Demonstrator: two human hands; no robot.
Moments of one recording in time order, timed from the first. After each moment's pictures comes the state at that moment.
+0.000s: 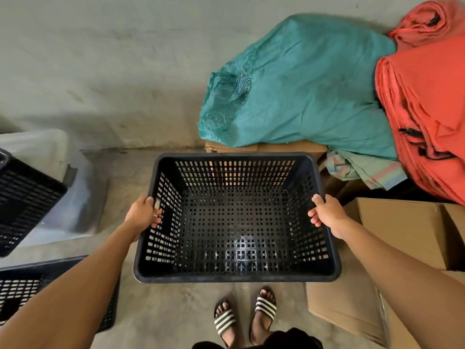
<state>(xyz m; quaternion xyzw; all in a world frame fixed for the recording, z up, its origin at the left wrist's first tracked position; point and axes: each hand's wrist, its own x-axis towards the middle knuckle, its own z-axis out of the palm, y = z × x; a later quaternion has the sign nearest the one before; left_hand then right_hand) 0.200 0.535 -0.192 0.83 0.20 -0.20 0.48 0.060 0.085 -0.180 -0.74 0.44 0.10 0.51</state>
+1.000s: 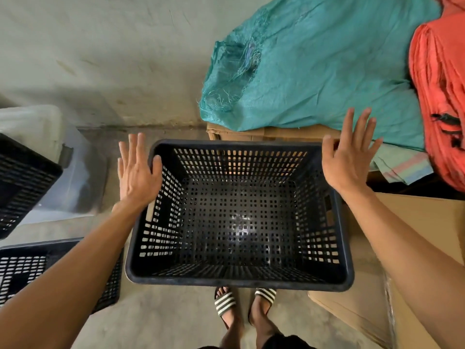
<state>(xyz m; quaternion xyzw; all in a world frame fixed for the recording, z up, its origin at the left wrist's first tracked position) 0.236 0.498 -0.167 0.98 -0.02 0.00 0.21 0.141 0.065 -0.154 -0.95 0.24 -0.14 0.13</state>
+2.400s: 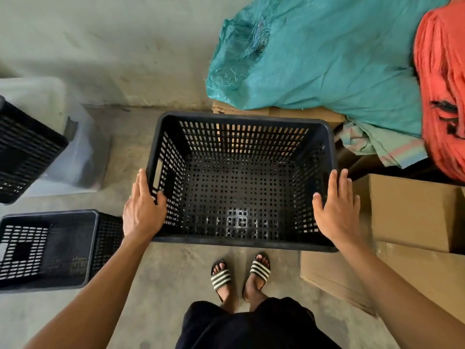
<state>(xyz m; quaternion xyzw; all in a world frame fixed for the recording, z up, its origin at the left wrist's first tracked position) 0.096 0.535 -0.207 0.98 0.06 -0.04 0.18 -0.009 0.116 -0.203 -0.96 0.25 0.06 0.09</state>
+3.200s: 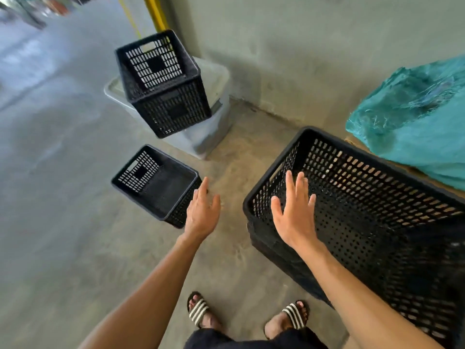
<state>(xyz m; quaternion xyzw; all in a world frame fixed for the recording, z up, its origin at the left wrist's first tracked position) -0.004 0.603 -0.170 0.88 0.32 0.00 0.36 0.059 0.391 -0.157 -0.94 -0.12 0.09 0.31</state>
